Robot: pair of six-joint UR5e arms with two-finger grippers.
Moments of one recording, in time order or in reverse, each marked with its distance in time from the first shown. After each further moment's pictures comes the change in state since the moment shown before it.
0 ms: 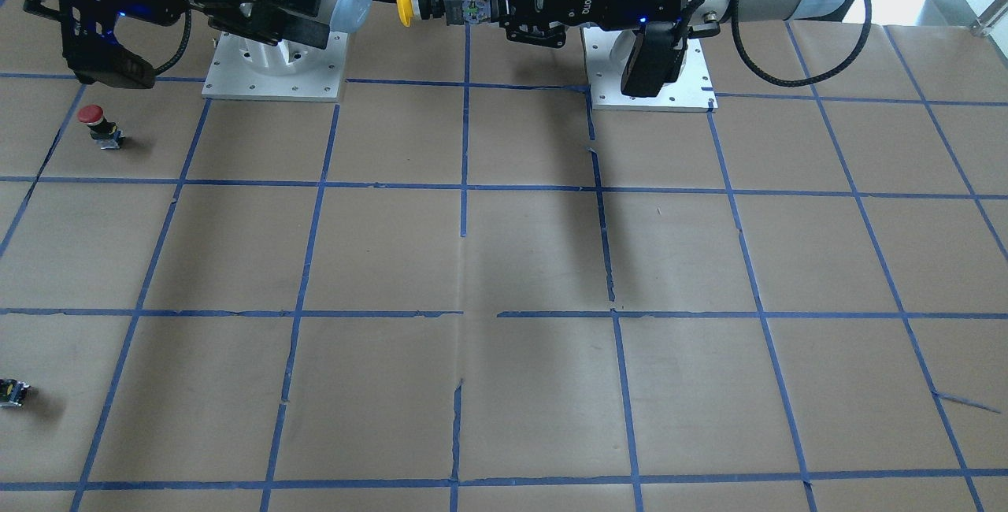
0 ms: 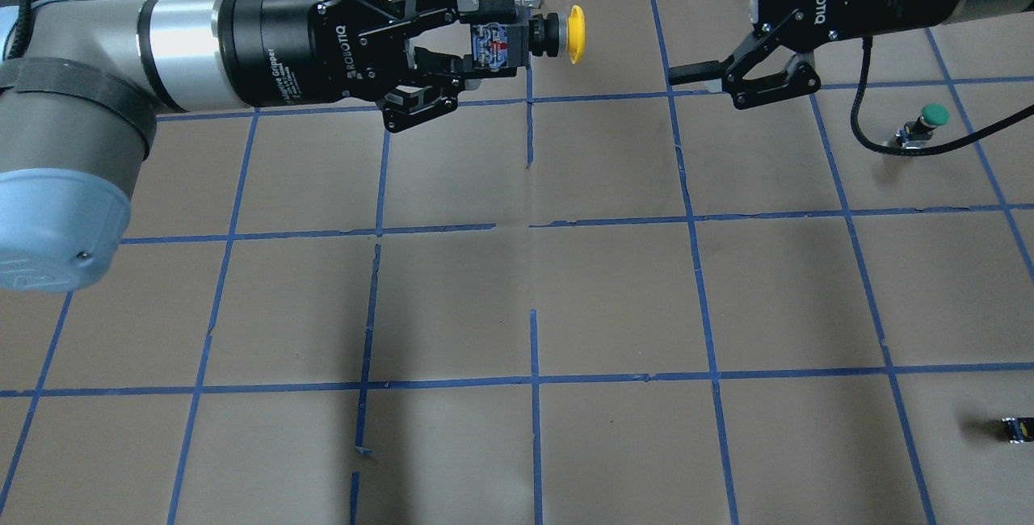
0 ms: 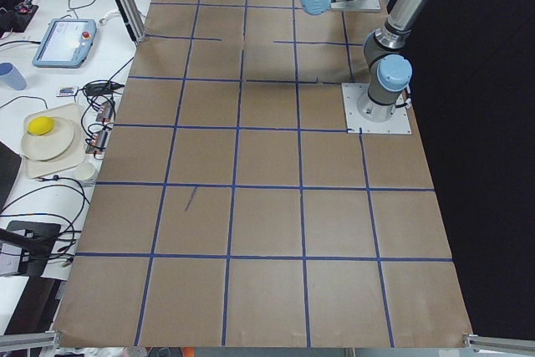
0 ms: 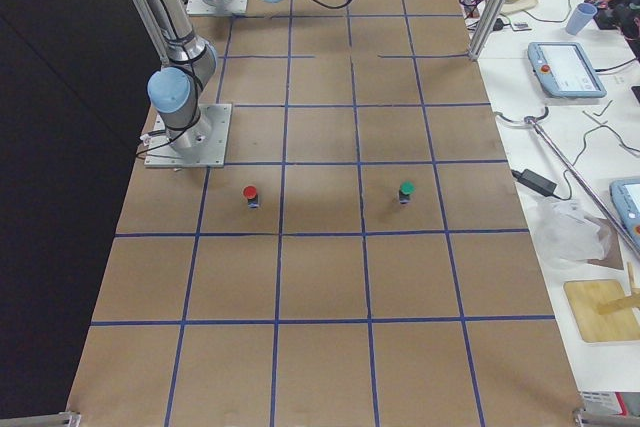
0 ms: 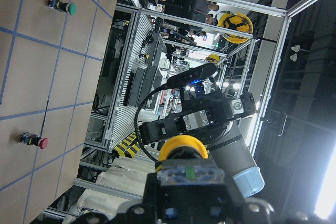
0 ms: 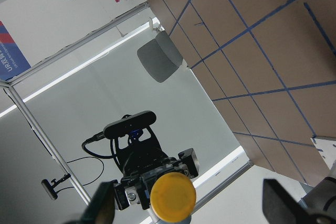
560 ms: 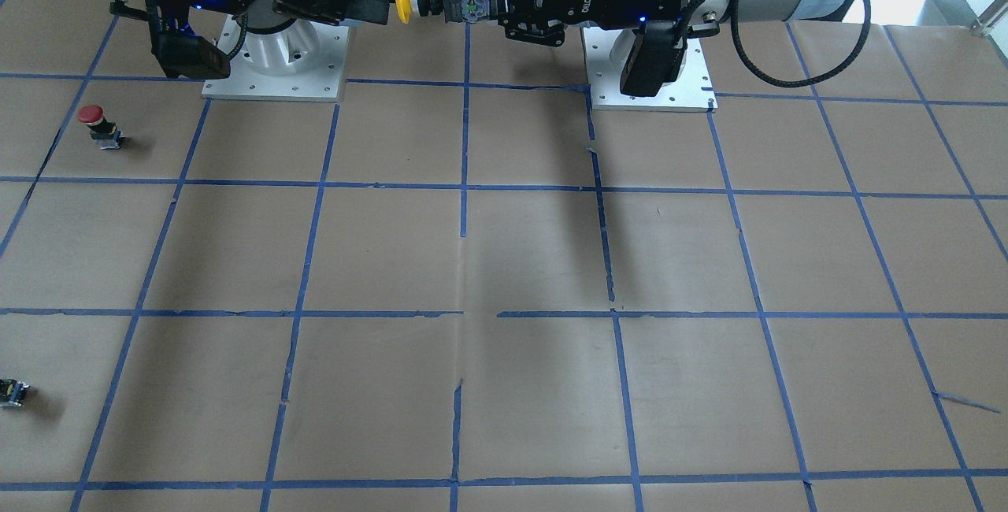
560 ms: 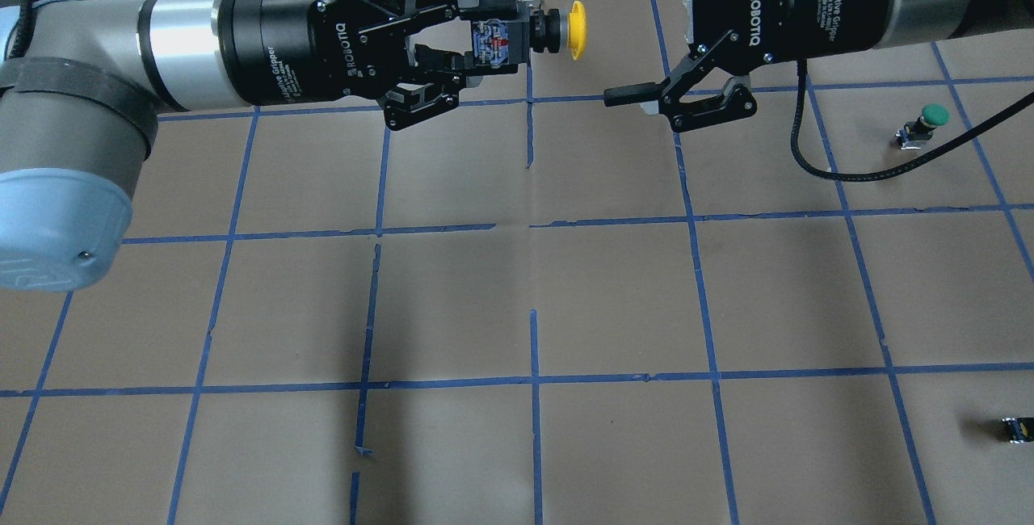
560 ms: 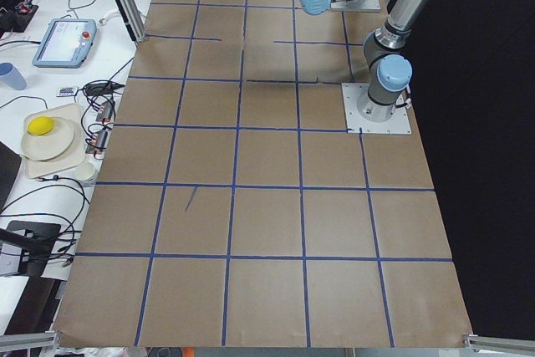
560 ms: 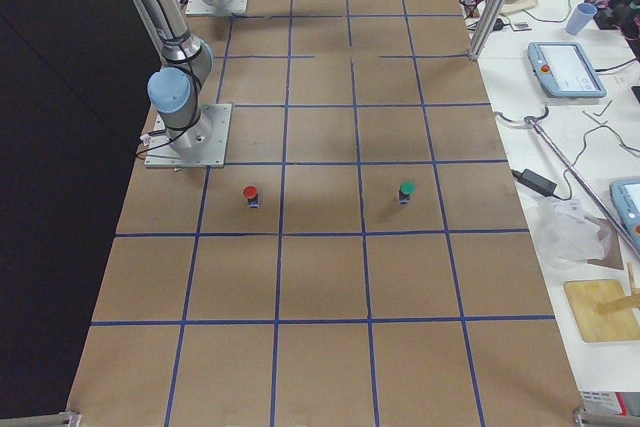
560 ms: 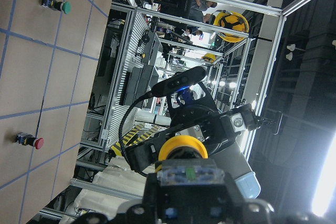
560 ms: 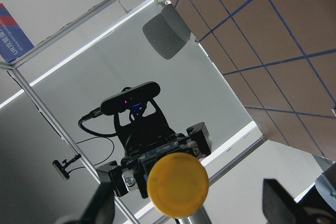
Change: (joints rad) left arm -0.001 -0.002 0.000 0.002 -0.006 -0.001; right arm 0.097 -0.008 0.015 0.043 0.075 0.004
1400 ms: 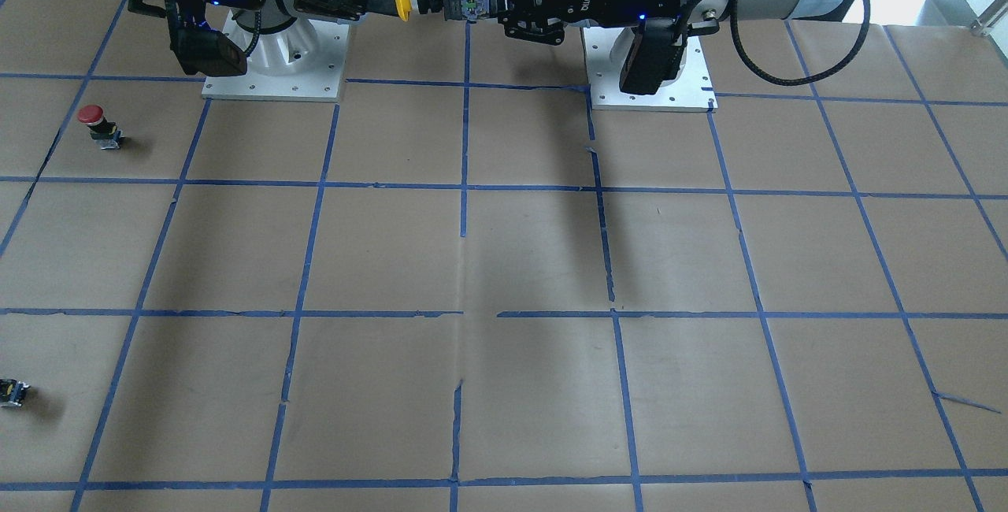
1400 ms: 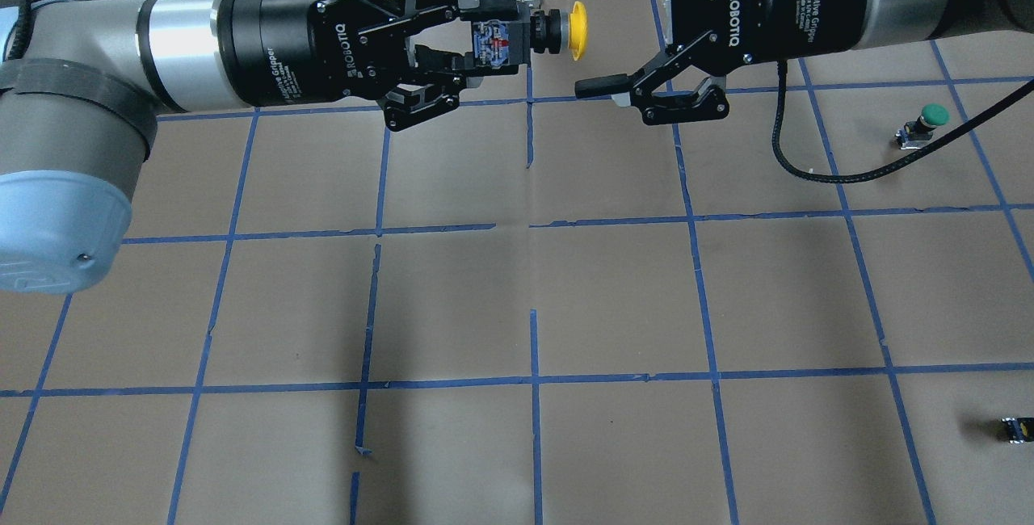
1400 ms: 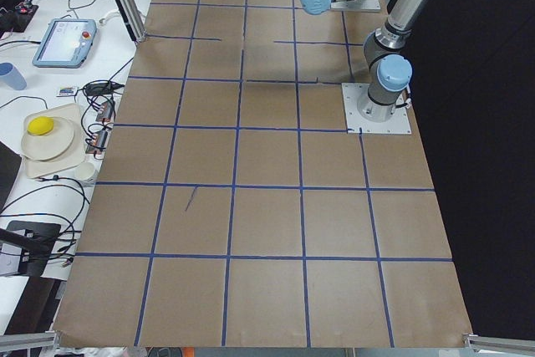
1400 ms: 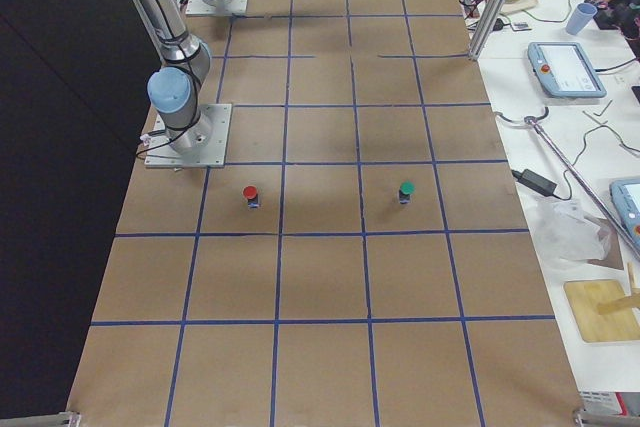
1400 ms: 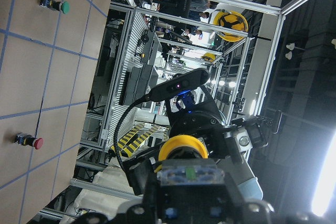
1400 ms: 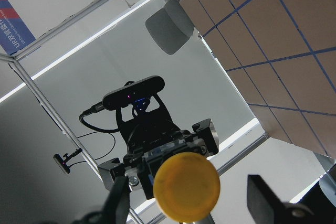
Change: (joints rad) left arm -0.001 0.004 -0.003 0.000 -0.001 0.003; right arm 0.020 0.002 -0.001 -0.011 0.021 0.001
